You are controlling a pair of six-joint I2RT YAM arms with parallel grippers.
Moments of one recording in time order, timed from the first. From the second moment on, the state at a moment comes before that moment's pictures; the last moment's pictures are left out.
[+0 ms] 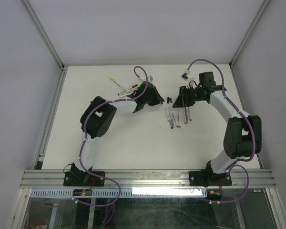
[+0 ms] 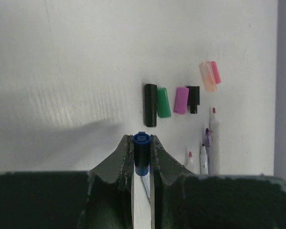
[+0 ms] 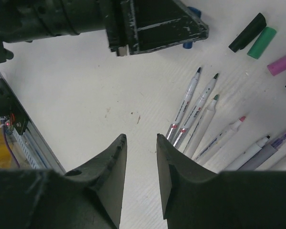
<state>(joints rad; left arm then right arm) -0.67 2.17 1.39 0.27 0.08 -0.86 0.13 1.61 1.18 -0.57 -0.76 -0.09</state>
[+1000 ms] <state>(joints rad) -0.67 2.11 1.55 -0.08 0.03 -0.67 0.10 1.57 1.18 -0.57 -0.86 -0.10</state>
